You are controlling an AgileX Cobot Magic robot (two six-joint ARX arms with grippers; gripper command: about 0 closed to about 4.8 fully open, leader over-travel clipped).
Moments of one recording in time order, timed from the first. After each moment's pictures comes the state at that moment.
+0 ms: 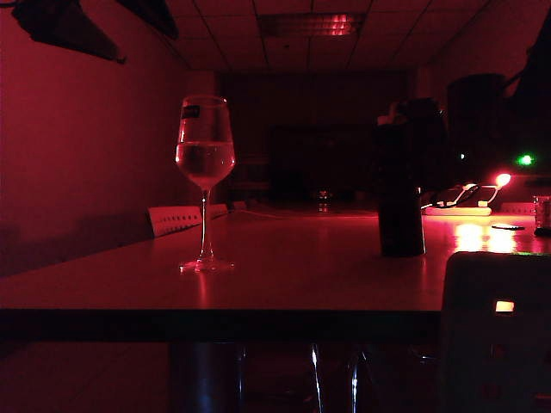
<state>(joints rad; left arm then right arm) -0.34 1.17 1.06 -0.29 0.25 0.05 0.16 2.11 1.19 0.93 -0.09 -0.10</state>
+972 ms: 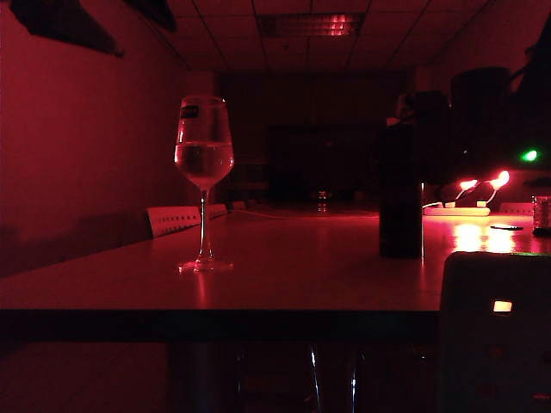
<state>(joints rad) -0.34 1.15 1.06 -0.30 0.25 0.05 0.16 2.07 1.15 0.94 -0.02 -0.05</state>
